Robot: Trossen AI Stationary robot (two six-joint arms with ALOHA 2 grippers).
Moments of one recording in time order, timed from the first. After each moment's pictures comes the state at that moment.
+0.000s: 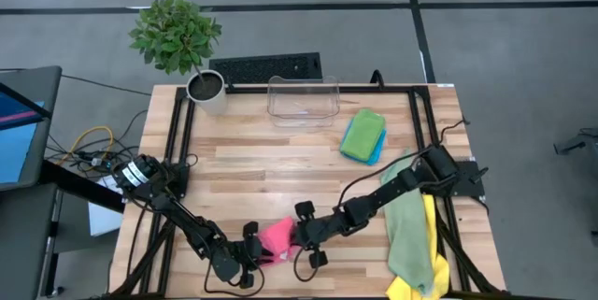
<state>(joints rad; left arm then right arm) -0.82 1.92 0.77 0.45 -0.56 -0.66 0.45 2.08 1.17 0.23 0.10 0.06</state>
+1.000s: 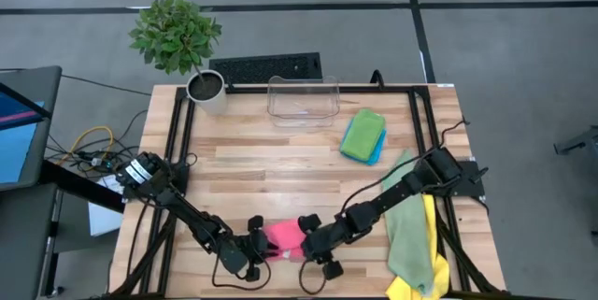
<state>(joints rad) -0.74 1.92 0.77 0.46 -0.53 -0.60 0.51 2.06 1.21 0.04 -0.11 0.09</state>
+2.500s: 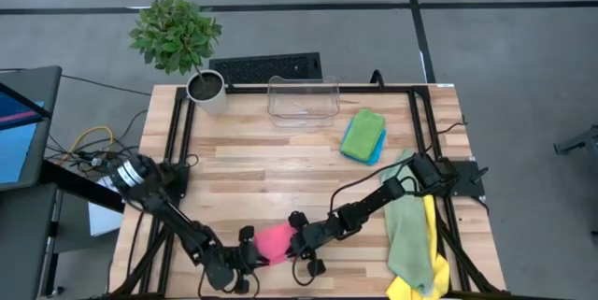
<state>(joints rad) -0.88 1.90 0.81 0.37 -0.62 -0.68 0.44 2.24 1.20 0.41 -0.04 0.06</state>
